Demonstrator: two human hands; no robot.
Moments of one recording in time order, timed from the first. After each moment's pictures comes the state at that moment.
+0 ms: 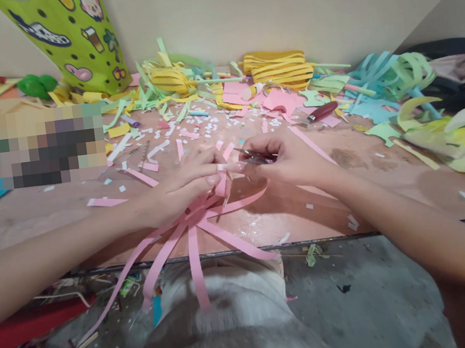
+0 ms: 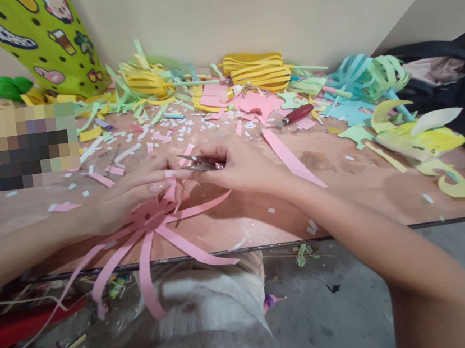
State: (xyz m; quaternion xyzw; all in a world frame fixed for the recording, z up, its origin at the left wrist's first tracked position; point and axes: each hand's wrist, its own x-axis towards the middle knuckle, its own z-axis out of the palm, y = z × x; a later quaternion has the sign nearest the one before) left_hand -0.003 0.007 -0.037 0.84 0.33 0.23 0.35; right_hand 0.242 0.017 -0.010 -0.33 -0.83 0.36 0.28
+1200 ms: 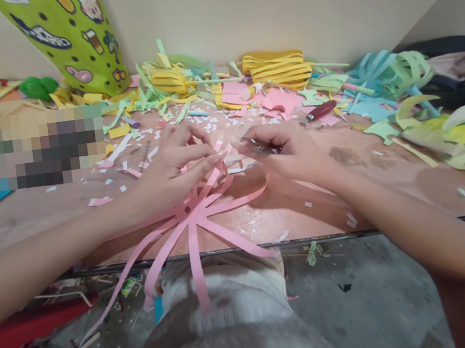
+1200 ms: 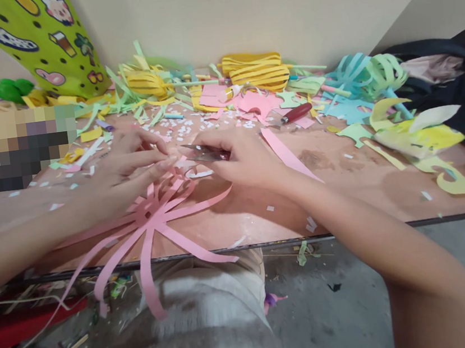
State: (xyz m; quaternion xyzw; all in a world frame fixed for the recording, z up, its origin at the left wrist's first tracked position) left_hand 0.005 0.003 -0.014 0.87 0.36 0.30 0.14; right_hand 0.249 0.021 -0.012 -0.31 -0.86 0.23 0.34
